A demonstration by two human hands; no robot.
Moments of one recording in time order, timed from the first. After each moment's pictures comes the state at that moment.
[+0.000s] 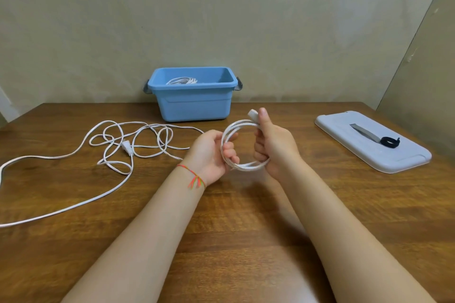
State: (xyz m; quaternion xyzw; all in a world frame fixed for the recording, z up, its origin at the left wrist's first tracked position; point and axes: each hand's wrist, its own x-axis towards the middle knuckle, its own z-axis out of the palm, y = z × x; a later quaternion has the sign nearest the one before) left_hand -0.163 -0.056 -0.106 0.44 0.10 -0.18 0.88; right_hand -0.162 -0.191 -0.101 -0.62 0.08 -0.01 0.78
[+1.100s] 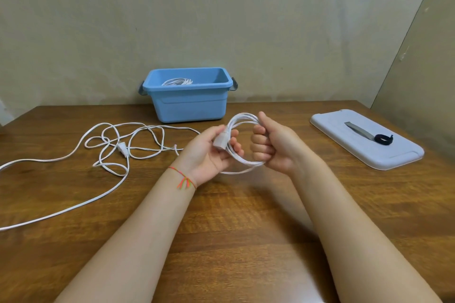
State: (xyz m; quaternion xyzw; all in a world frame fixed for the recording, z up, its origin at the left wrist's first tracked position) left_hand -0.161 -0.052 -0.111 0.42 0.02 -0.19 0.88; right_hand -0.153 -0.219 -0.098 -0.52 0.01 0.18 0.83
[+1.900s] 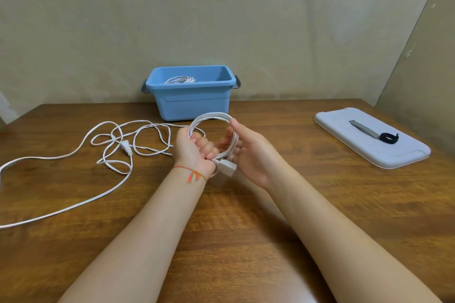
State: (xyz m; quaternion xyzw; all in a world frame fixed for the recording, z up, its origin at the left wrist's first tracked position) left_hand -0.157 -0.046 -0.115 0.29 0.19 0.00 0.94; right_hand -0.171 -0.169 -0.114 -0.54 -0.03 0.13 0.83
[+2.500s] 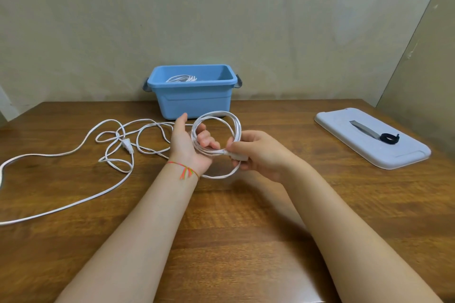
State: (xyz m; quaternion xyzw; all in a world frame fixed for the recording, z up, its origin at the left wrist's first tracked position) left_hand -0.154 -0.031 -0.108 0.26 0.15 -0.09 0.95; right_hand -0.170 -0.190 -0.107 -0.73 -0.11 0.16 0.66
